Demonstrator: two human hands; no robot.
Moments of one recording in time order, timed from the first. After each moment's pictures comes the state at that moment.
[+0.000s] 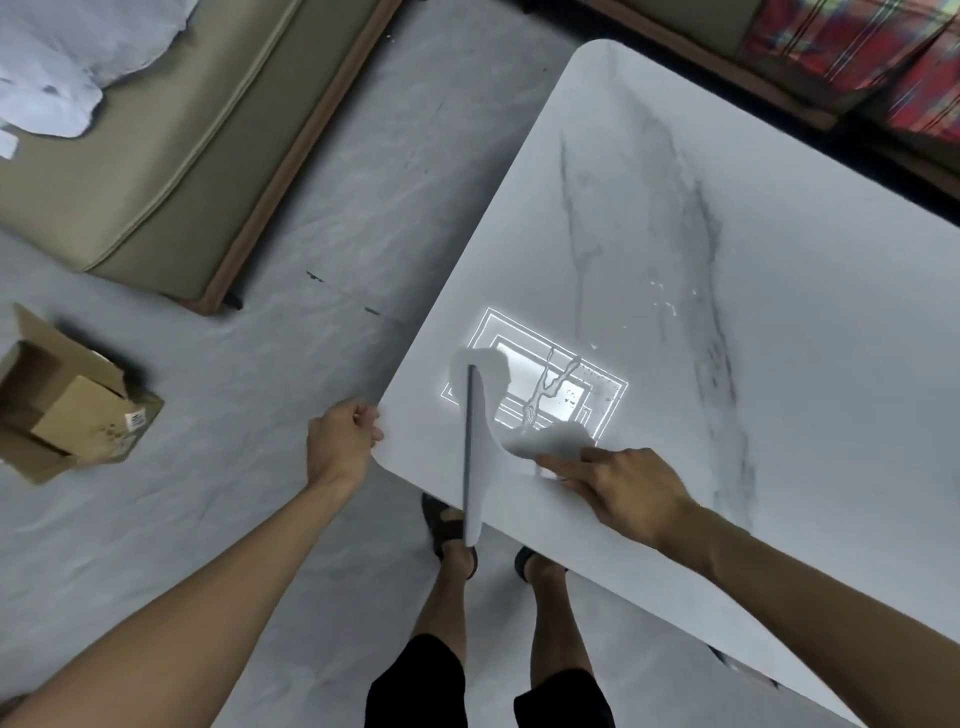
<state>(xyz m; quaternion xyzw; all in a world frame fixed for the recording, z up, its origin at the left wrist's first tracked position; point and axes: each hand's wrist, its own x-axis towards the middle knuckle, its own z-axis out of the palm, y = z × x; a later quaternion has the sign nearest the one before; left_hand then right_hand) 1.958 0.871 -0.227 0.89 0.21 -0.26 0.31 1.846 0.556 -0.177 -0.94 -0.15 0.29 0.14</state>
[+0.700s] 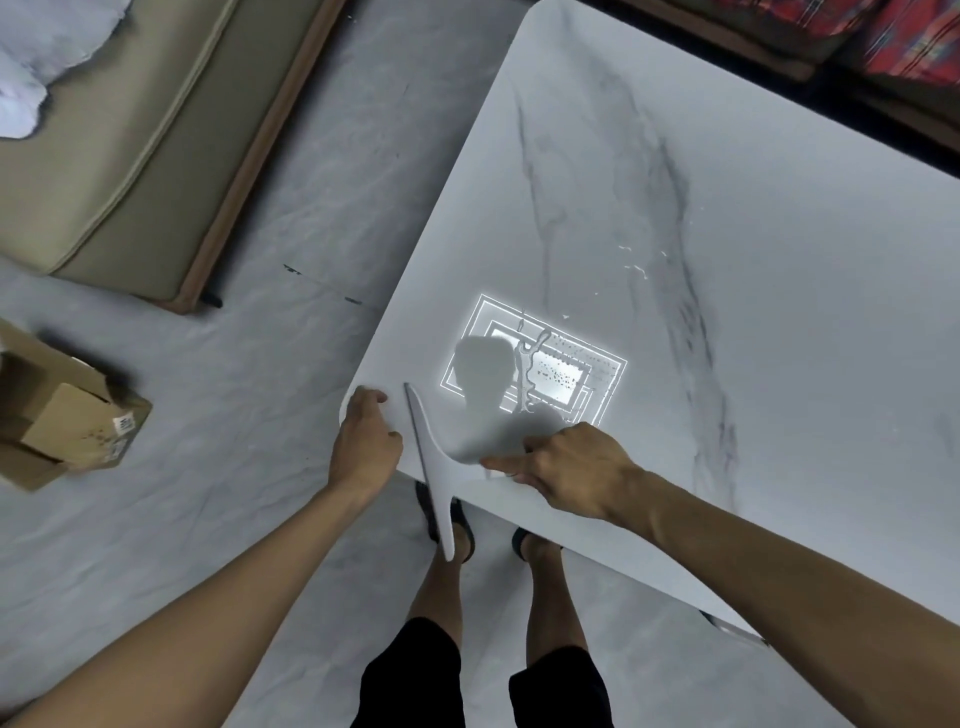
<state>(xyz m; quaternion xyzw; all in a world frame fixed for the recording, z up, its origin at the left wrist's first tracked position) 1.918 0.824 -0.234 0.92 0.08 -0.32 0.23 1.839 0.570 -0.194 -0.92 -0.25 0.29 0.12</state>
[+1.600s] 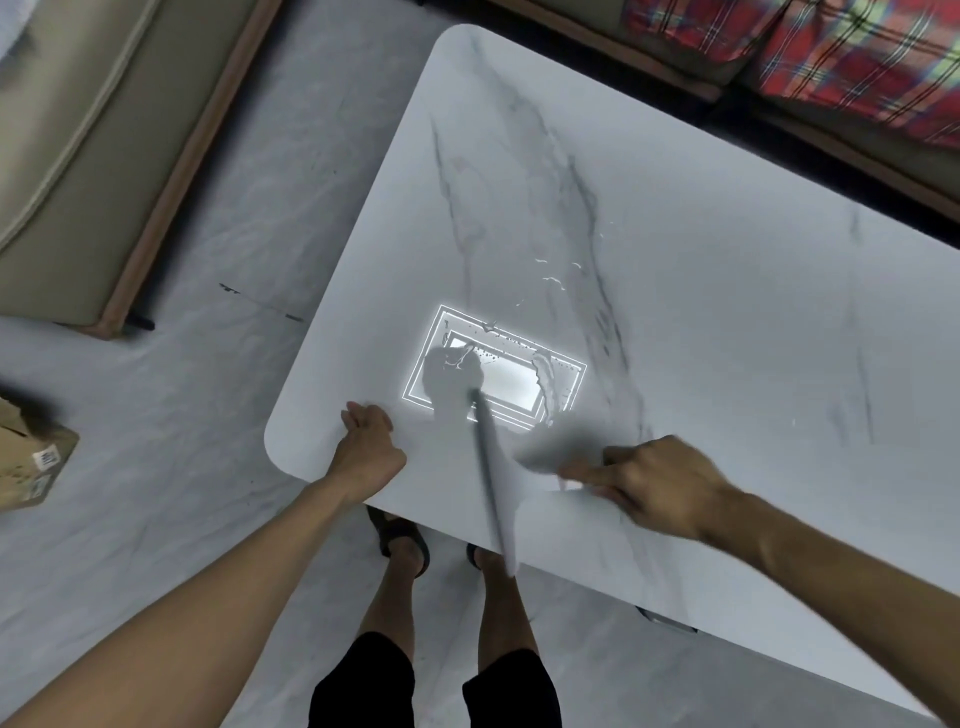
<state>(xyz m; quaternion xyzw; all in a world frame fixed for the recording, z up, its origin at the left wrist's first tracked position) 1.908 0.747 -0.258 0.86 0.00 -0.47 0.18 1.779 0.421 -0.135 -0.93 -0.16 0.33 0.09</state>
